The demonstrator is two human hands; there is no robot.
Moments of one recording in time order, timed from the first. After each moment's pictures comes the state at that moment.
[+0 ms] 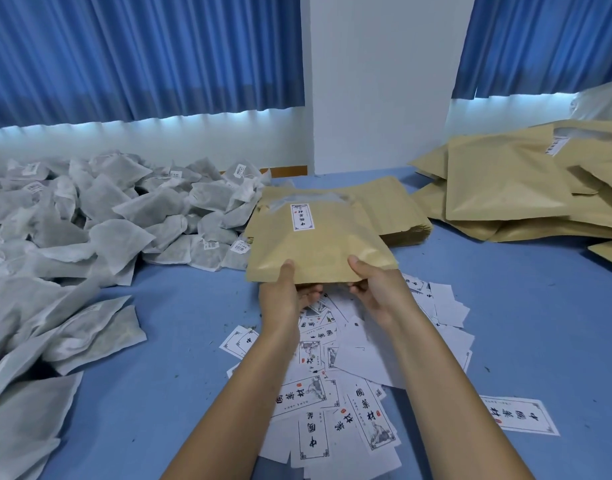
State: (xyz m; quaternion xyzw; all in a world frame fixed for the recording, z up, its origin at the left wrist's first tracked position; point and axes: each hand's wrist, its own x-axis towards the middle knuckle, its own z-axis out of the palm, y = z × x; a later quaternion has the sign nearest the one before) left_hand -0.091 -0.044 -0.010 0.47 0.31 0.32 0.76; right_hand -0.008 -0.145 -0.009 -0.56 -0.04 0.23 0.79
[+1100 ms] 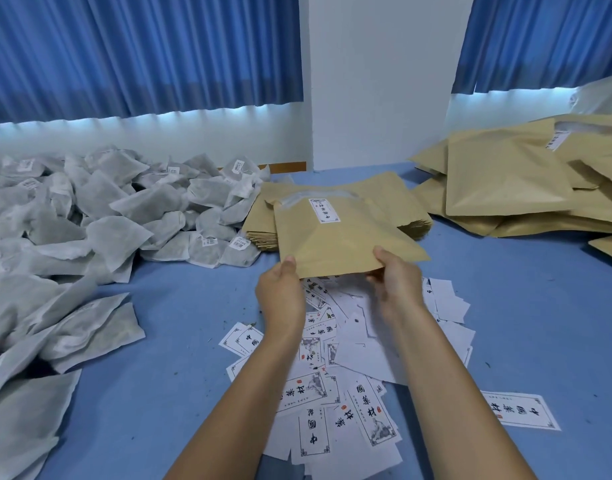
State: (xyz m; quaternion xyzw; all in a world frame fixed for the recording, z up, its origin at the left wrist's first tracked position) left_hand -0.095 -0.049 -0.007 0.62 0.35 0.35 0.61; right_hand 0.004 -0.149 -0.013 -0.53 0.07 0.13 0.83
